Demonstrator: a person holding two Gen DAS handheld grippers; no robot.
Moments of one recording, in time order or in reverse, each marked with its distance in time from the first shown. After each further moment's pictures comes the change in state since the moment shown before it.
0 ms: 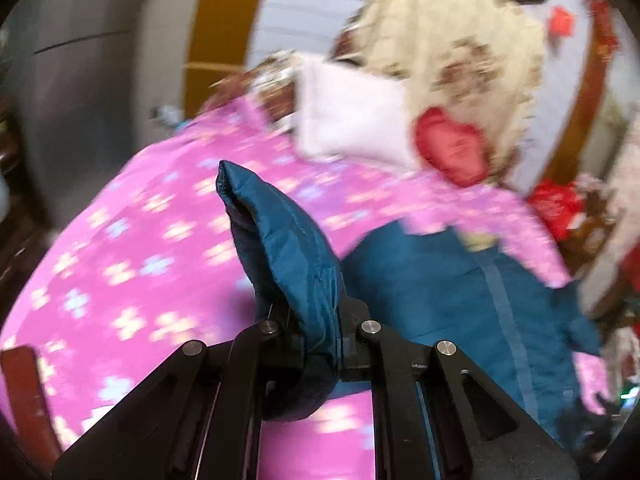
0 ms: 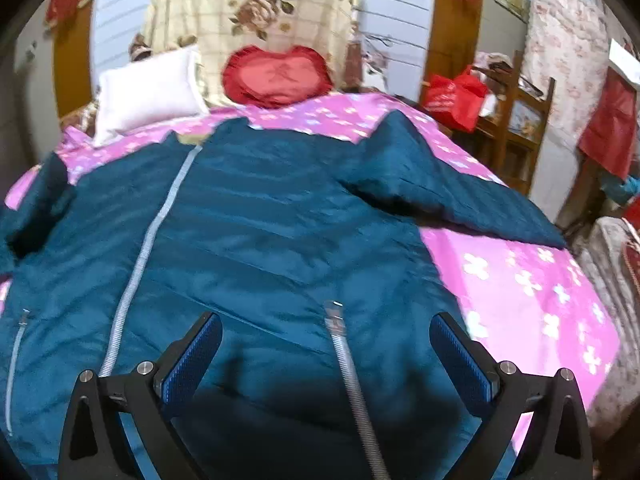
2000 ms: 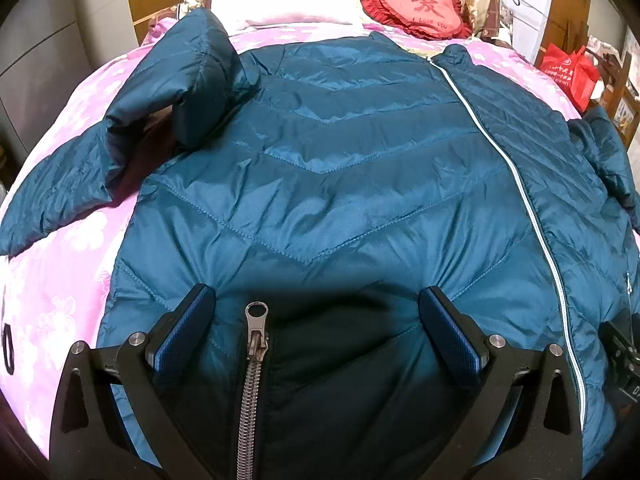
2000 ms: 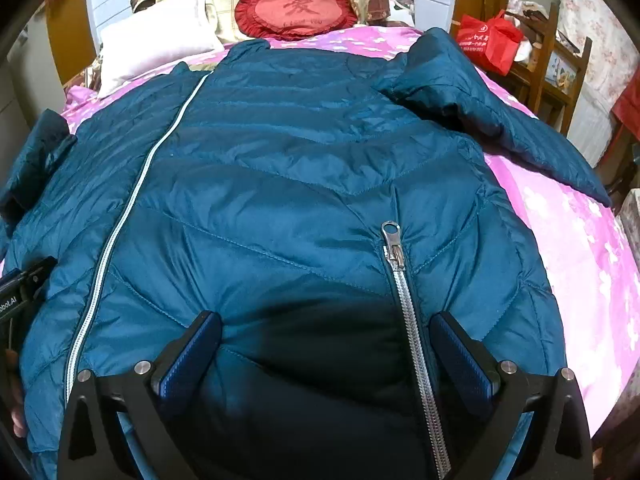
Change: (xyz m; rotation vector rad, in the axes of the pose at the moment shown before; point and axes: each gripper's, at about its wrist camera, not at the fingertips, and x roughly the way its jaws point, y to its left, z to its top) left arm 0.098 -0.218 -0.214 0.175 0.287 0.198; right arm 0.048 0.023 -0.021 -0.020 0.215 0.130
